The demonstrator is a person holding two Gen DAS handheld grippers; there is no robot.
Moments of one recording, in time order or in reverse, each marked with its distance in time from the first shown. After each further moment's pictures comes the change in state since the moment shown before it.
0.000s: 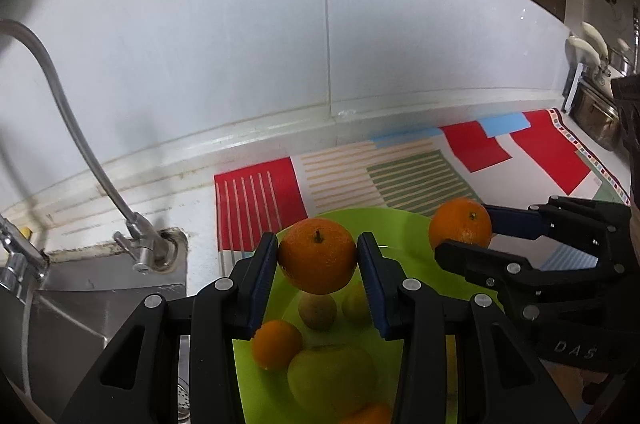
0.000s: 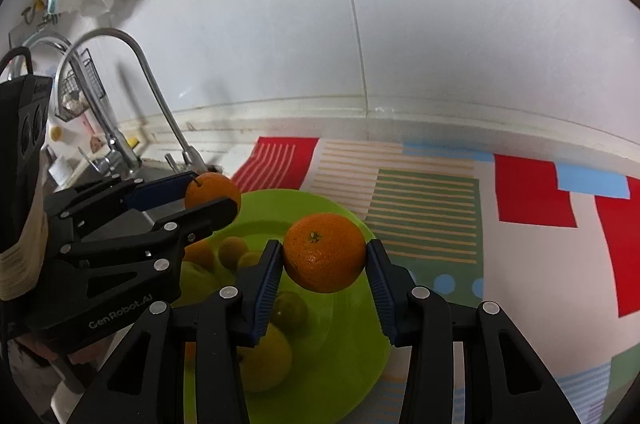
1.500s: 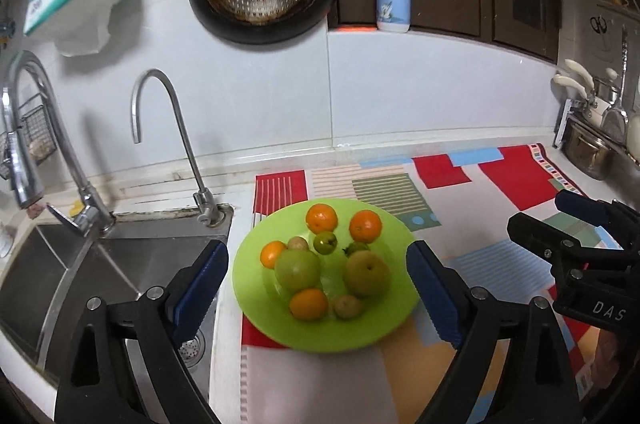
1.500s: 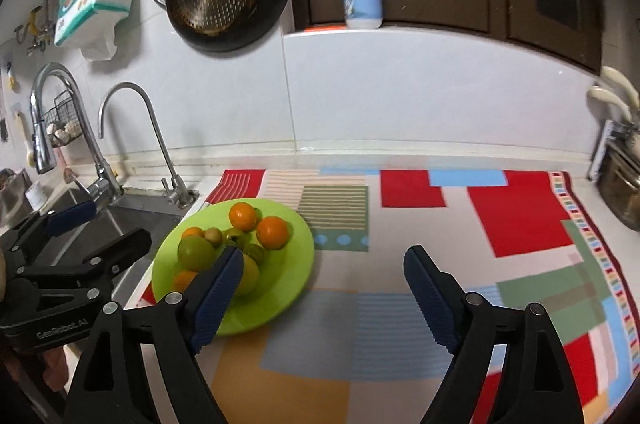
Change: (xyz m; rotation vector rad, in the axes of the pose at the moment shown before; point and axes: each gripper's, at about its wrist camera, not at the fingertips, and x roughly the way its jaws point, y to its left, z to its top) left arm -0.168 -0.061 -0.049 -0.081 -0.165 0.154; right arm -0.164 0.003 -0.057 0.043 -0.192 -0.237
